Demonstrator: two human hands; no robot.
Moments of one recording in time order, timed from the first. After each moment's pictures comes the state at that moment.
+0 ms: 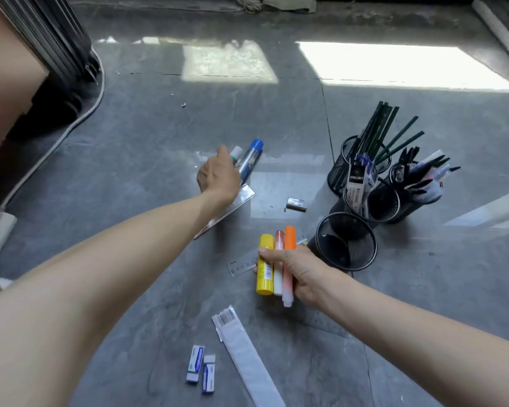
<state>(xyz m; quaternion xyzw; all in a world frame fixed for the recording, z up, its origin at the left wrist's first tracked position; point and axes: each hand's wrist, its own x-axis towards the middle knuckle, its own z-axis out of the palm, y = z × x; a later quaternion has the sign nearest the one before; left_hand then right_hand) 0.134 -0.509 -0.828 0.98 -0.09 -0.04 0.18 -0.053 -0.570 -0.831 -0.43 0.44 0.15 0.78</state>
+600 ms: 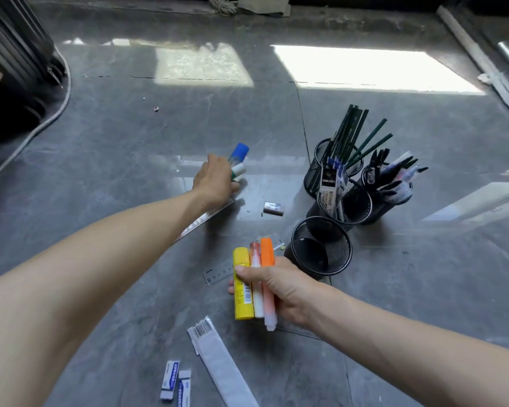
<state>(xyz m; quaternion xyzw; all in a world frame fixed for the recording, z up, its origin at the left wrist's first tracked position) 0.134 -0.540 -0.832 0.95 -0.21 -0.14 0.16 -0.076 -0.571 -0.810 -0.42 0.37 0.19 0.81</state>
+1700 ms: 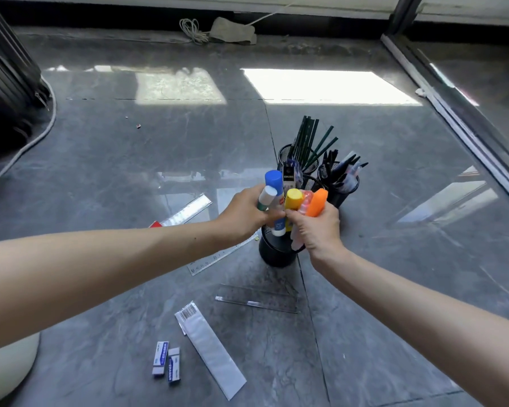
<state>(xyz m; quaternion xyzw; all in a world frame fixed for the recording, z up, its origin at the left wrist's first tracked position) -0.005 -0.543 -0.758 0.74 -0.32 -0.31 0.50 -0.103 -0.640 -0.760 -0.64 0.42 -0.22 0.61</state>
